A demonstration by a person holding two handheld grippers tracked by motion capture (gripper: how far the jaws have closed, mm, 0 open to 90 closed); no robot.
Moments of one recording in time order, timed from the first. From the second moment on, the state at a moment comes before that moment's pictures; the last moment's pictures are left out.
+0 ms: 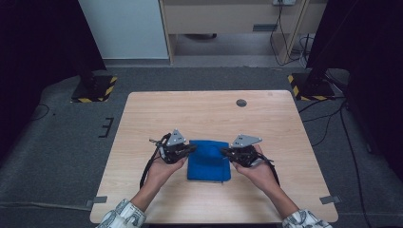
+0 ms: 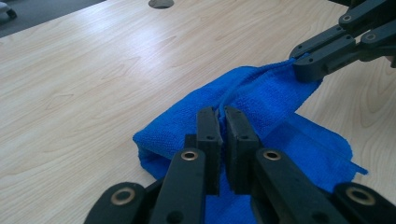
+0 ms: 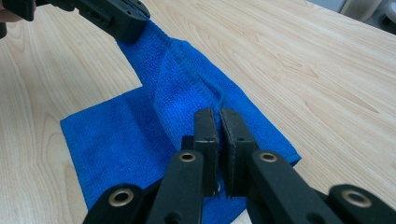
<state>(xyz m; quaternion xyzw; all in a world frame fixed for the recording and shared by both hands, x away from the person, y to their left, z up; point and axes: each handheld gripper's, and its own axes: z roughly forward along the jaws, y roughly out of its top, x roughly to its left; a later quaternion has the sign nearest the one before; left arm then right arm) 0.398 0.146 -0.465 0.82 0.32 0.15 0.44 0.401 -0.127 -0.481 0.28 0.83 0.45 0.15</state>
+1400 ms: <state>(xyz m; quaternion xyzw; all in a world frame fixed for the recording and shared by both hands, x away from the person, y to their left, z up) 0.369 0.153 -0.492 0.84 0.31 0.12 0.43 0.370 -0.136 -0.497 0.27 0.84 0.45 0.13</state>
